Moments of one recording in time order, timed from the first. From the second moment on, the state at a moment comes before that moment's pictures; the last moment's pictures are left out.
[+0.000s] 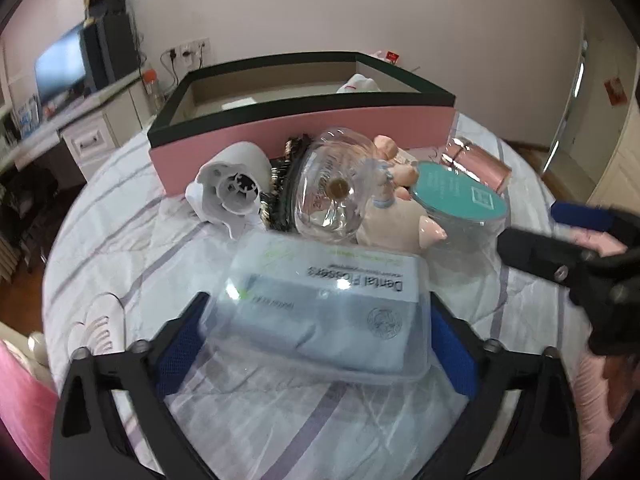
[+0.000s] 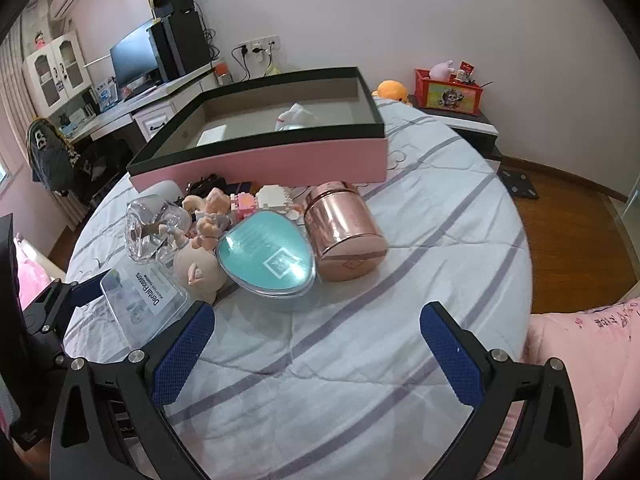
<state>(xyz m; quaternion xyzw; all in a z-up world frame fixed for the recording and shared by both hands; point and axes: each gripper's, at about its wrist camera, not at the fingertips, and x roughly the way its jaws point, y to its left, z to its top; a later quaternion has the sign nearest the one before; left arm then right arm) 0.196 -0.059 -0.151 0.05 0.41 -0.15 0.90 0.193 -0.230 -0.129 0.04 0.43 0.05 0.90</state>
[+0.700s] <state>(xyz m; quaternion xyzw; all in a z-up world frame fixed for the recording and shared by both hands) 0.186 -0.032 -0.150 0.00 0.41 -0.12 0.90 0.233 -0.208 -0.156 0.01 0.42 0.12 0.90</state>
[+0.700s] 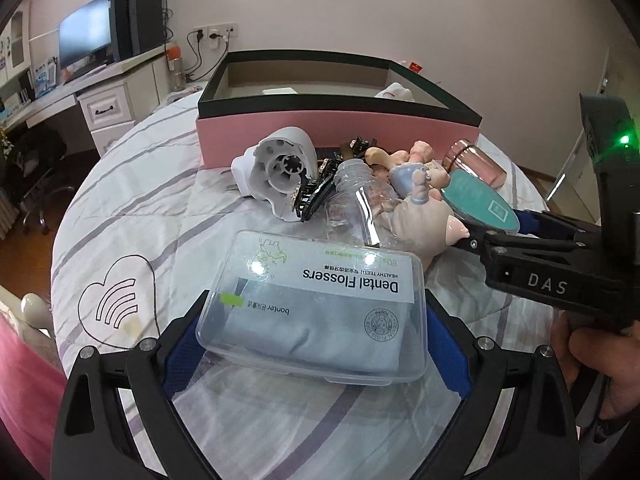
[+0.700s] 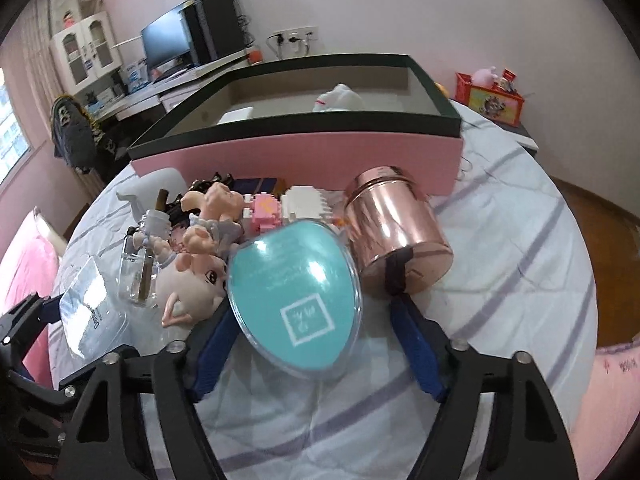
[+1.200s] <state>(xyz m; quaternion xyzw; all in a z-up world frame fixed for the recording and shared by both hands) 0.174 -0.017 -0.110 -0.01 0.38 -0.10 0.92 0.197 -0.218 -0.116 0.05 0.40 0.13 0.91</state>
